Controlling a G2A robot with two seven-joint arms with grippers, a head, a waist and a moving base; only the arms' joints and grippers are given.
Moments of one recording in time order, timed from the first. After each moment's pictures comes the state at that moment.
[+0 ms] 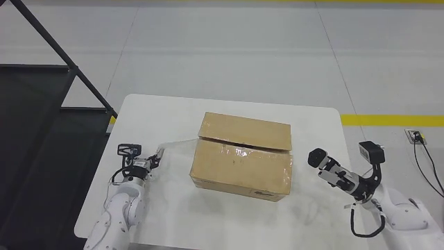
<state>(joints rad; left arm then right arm) 1.01 -1.27 -1.39 -0.99 1.29 -0.04 0.19 -1.14 -0.98 1.46 -1.34 0.27 -1.01 0.81</state>
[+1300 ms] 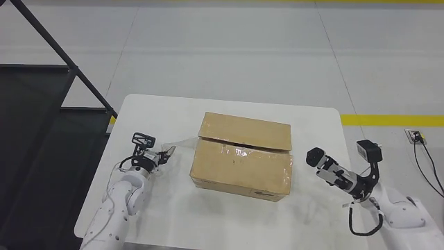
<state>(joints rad) 0.90 -1.26 -1.33 -0.95 1.42 -0.20 0.10 -1.13 -0.98 1.44 -1.33 0.27 -1.01 0.81</state>
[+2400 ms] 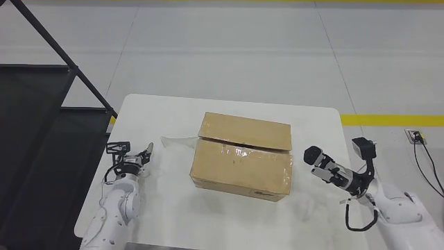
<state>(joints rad) 0.99 -1.27 -1.44 -0.96 1.23 0.02 0.23 -1.08 -0.98 1.42 -1.29 0.19 -1.01 0.80</state>
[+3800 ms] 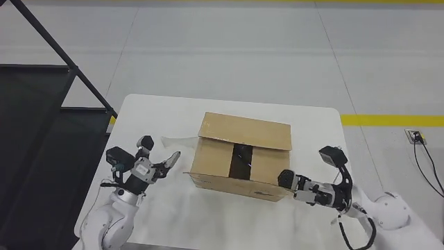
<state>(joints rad) 1.34 -1.22 -1.52 -1.63 1.18 -0.52 0.21 -1.12 -0.86 1.20 -1.54 0.50 -0.81 1.01</state>
